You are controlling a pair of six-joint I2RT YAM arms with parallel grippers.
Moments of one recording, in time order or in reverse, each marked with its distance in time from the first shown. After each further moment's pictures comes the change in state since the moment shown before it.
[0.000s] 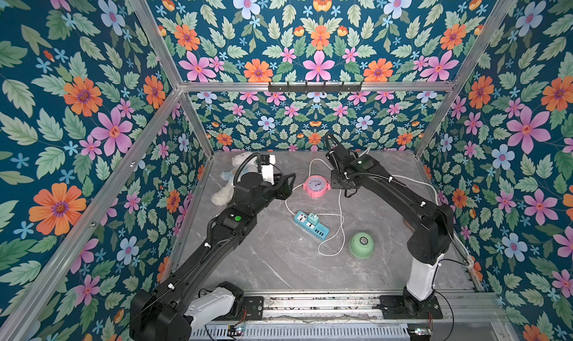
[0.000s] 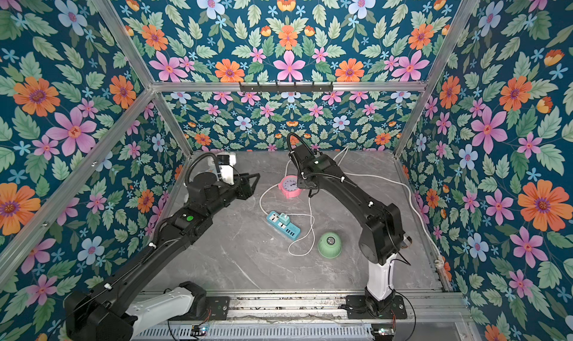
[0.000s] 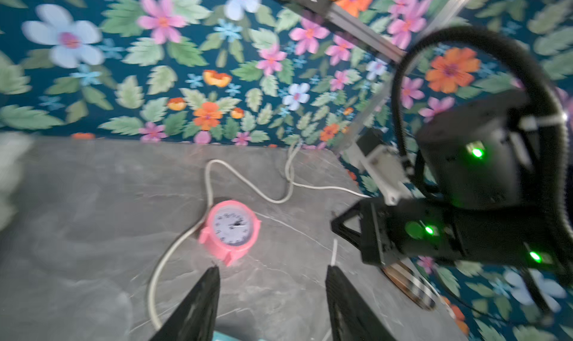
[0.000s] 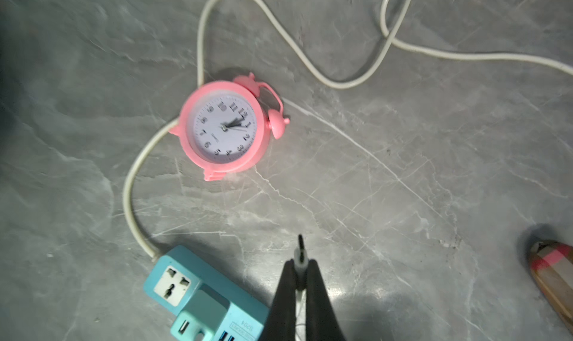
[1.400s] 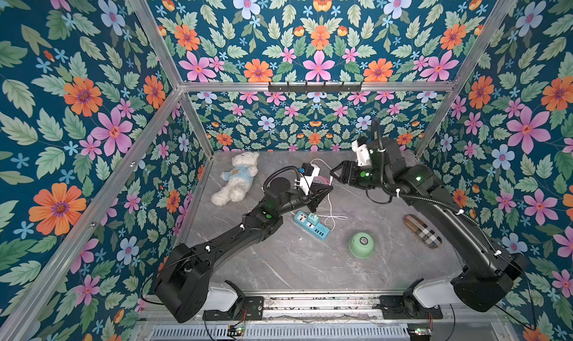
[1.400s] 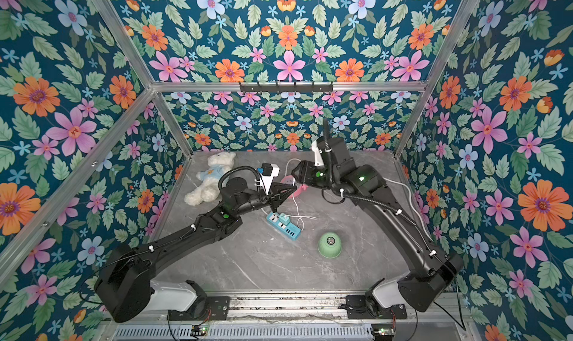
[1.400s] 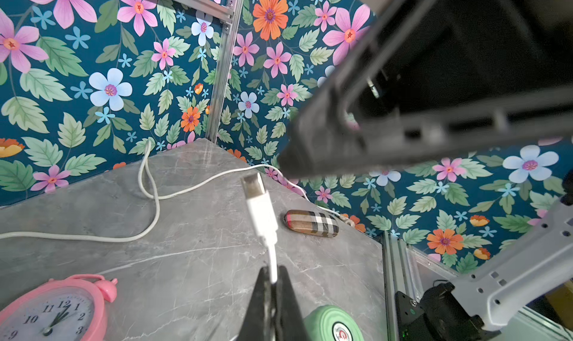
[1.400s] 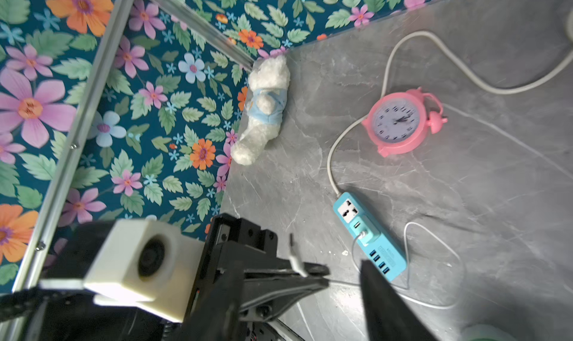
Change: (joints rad) left arm -0.164 0.252 -0.047 0.465 0.353 0.131; right arm -0.054 -0.401 -0.073 0.117 -0.528 0.068
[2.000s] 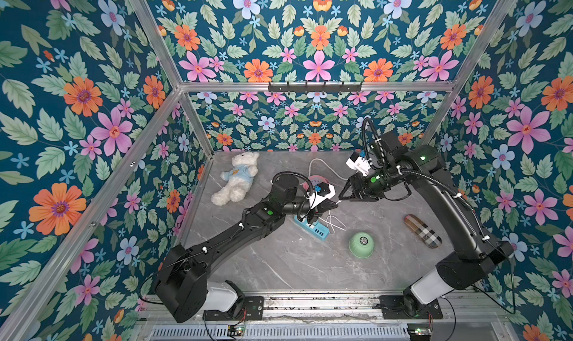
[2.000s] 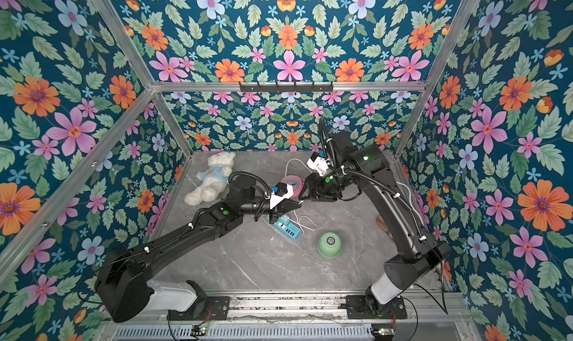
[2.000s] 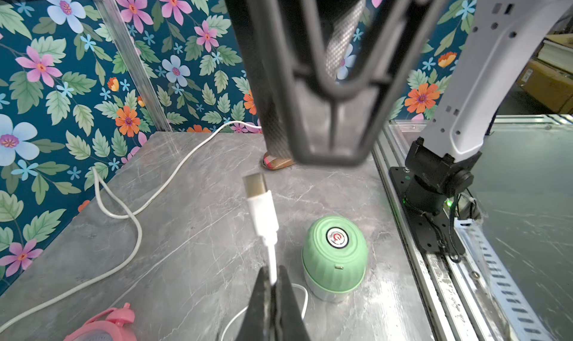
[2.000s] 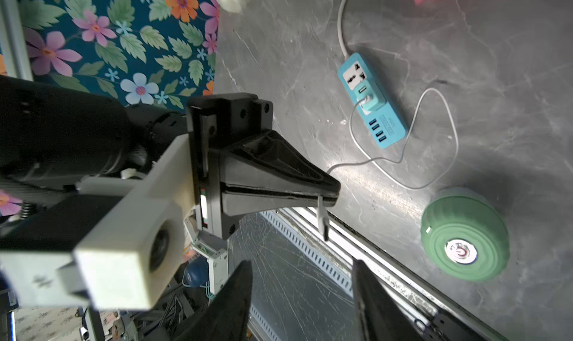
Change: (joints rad) left arm -0.034 0.005 0.097 -0.374 0.214 0.587; right arm -0.048 0.161 0.249 -0.602 -0.356 -0.290
